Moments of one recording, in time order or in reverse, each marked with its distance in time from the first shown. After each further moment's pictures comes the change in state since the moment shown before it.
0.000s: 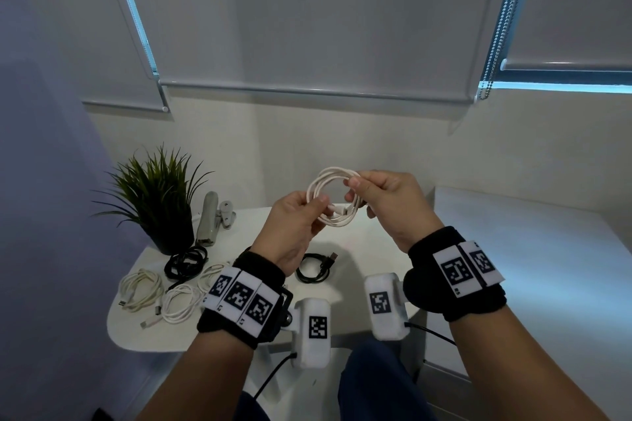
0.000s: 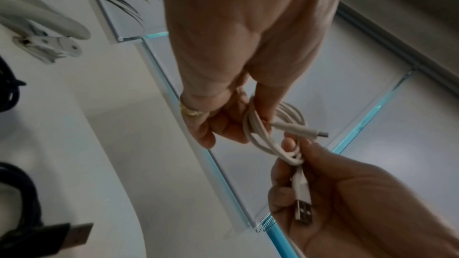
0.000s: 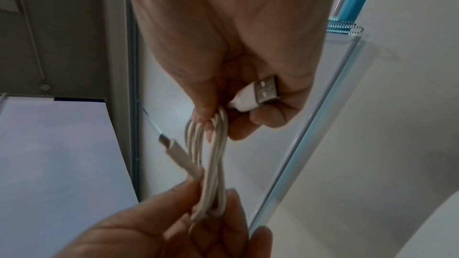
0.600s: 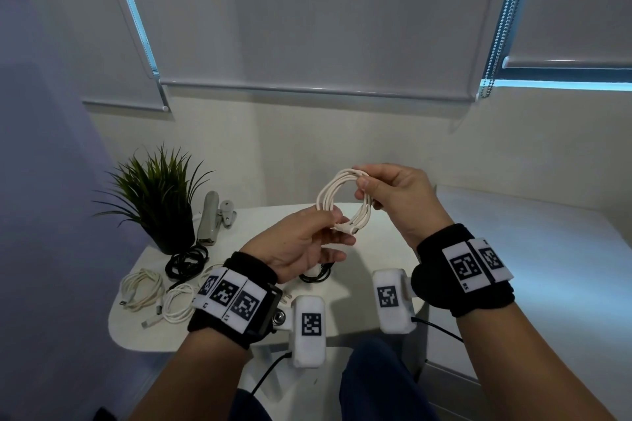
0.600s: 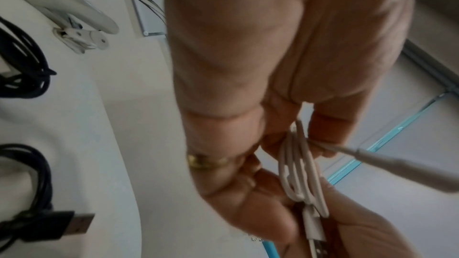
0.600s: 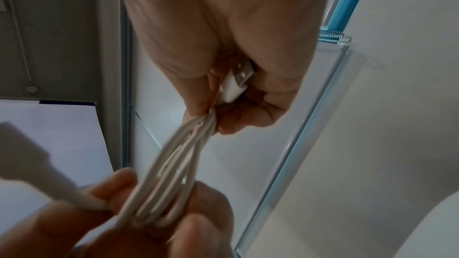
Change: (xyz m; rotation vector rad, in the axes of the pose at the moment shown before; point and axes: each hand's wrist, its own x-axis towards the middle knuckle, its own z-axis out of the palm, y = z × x) left_hand -0.015 0.008 0.000 0.033 -0.289 -0.255; right_hand 0.003 0.002 -0.009 0.110 -0.013 -0.016
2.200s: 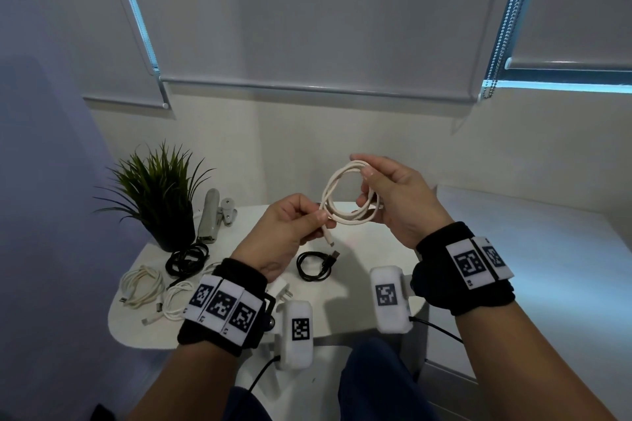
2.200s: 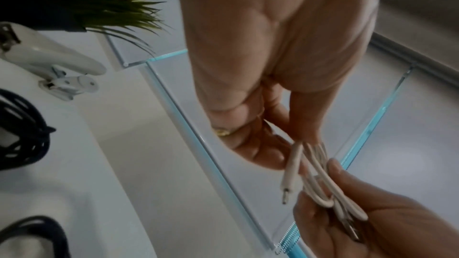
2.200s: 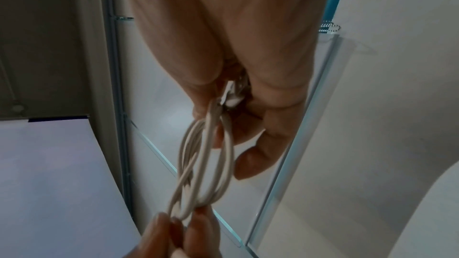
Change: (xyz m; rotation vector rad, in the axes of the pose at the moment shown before) left_hand -0.002 -0.005 -0.020 0.142 0.168 0.283; right_hand 0.000 -0.004 0.005 0.127 -0.048 0.182
